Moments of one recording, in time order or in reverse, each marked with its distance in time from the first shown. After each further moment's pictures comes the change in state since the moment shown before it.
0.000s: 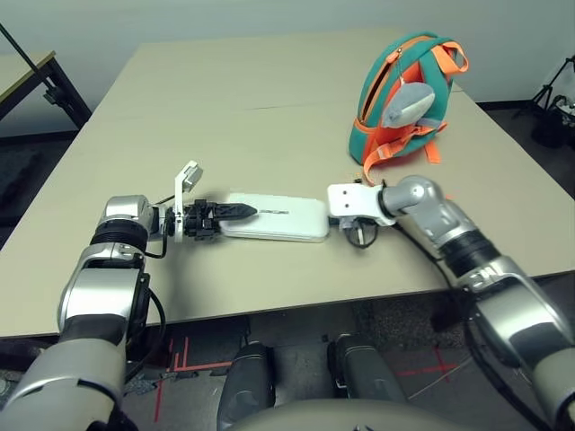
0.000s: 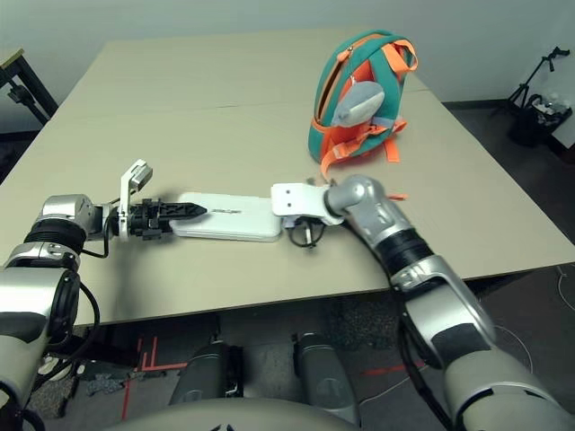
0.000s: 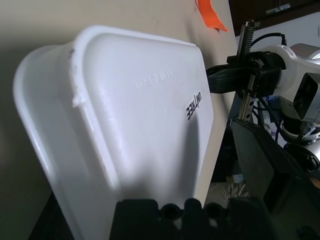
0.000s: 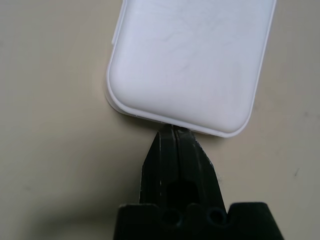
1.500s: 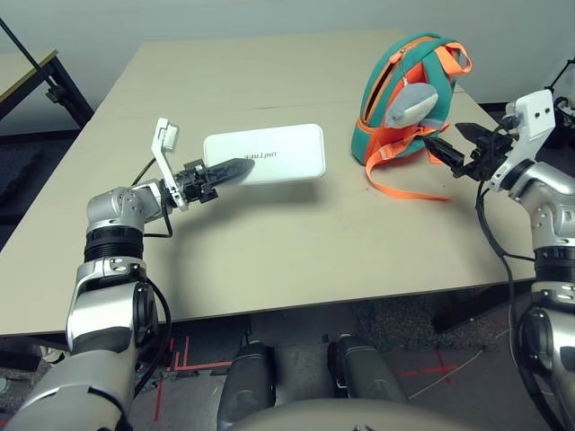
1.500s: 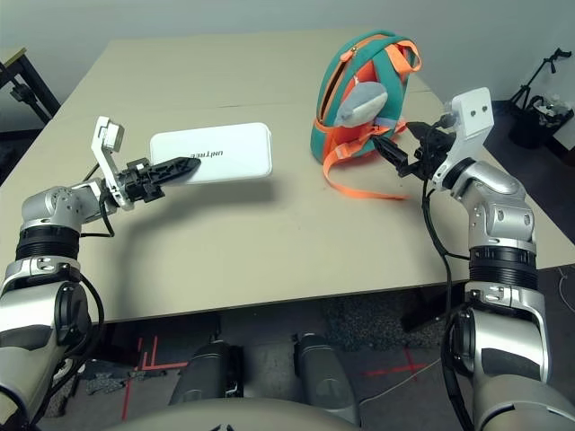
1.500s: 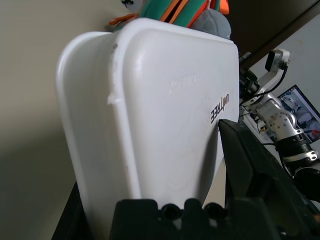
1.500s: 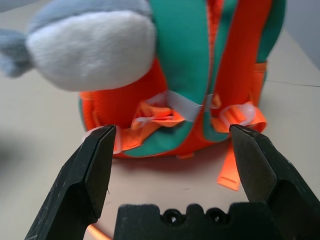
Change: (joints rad) left arm 0.134 -0.045 0.293 -0.418 -0.229 -0.131 0.208; right arm 0.088 -0.201 -0.729 0.053 0.528 0.316 -0.458
